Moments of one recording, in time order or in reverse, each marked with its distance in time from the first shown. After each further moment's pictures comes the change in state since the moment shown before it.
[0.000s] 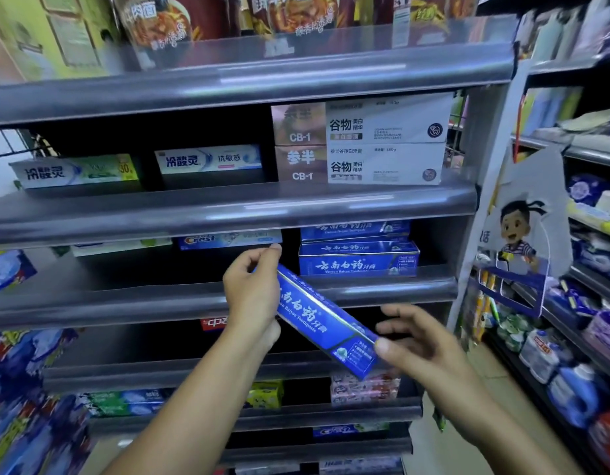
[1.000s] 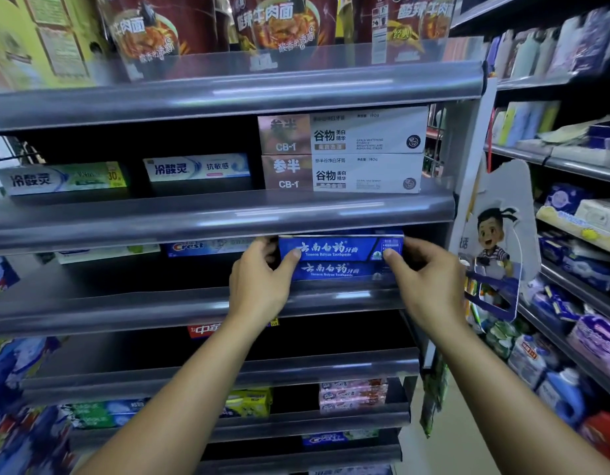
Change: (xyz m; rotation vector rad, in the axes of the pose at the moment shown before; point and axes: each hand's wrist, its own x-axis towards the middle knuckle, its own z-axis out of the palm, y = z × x) left_hand 0.020 -0.002 0.010 0.781 -0.150 0.469; right_hand 0.096 -0.027 -0.029 -0.341 0.569 -0.368
